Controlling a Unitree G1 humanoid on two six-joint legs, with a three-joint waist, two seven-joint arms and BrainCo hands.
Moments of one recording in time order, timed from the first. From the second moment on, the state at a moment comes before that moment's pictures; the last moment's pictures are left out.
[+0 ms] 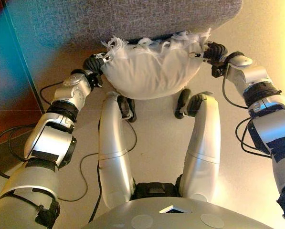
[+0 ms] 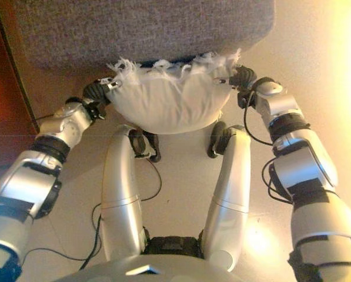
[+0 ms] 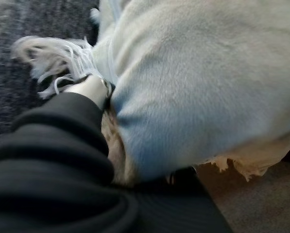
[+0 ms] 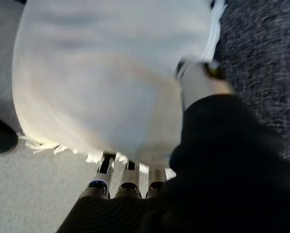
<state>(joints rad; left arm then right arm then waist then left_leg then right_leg) -0.90 0.54 -0.44 0.97 -0.90 0.10 -0.15 -1.10 -0.58 0.53 1.05 0.57 0.20 0.25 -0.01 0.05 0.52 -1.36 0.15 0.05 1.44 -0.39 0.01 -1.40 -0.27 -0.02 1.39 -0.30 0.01</state>
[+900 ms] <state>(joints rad) -0.80 0.50 -0.40 0.85 -0.87 -0.09 -0.09 -0.97 -0.57 0.49 0.86 0.54 0.08 0.08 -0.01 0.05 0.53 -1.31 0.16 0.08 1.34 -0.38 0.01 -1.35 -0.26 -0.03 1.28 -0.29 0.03</state>
